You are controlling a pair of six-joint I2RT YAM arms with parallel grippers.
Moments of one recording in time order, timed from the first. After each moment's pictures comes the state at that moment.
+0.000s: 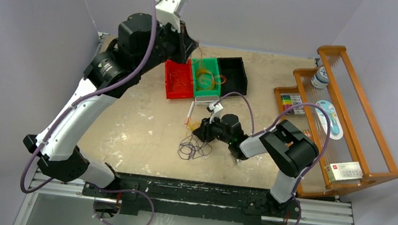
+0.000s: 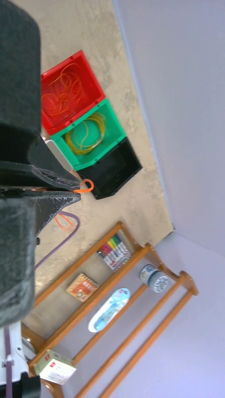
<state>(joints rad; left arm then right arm) -0.71 1.43 1.96 -0.69 -0.10 -0.28 0.72 1.80 0.56 0.83 -0.25 0.32</state>
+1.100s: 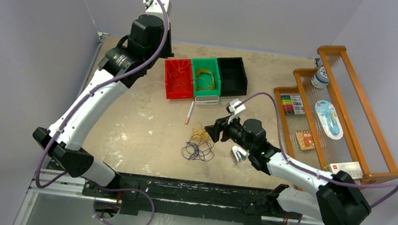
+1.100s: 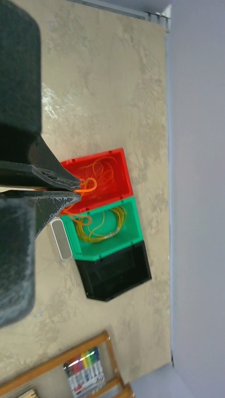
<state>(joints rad) -0.57 1.48 1.83 -0.67 -0.38 -0.26 0.73 1.19 0.43 0.49 -0.11 0.22</state>
